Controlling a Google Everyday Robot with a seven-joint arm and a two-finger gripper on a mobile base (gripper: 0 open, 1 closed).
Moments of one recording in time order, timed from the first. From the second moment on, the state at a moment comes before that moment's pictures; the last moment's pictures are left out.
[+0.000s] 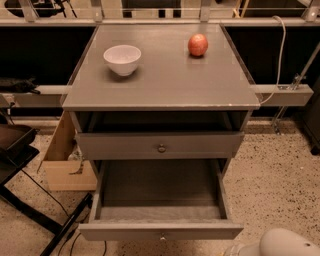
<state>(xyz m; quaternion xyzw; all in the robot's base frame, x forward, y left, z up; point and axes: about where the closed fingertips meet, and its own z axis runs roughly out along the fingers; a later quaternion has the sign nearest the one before) 0.262 -0.131 0.537 -0.46 0.85 0.21 0.15</state>
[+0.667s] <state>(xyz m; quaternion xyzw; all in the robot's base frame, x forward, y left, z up) 0.282 -0.112 0.488 -0.46 0.84 0.23 0.17</state>
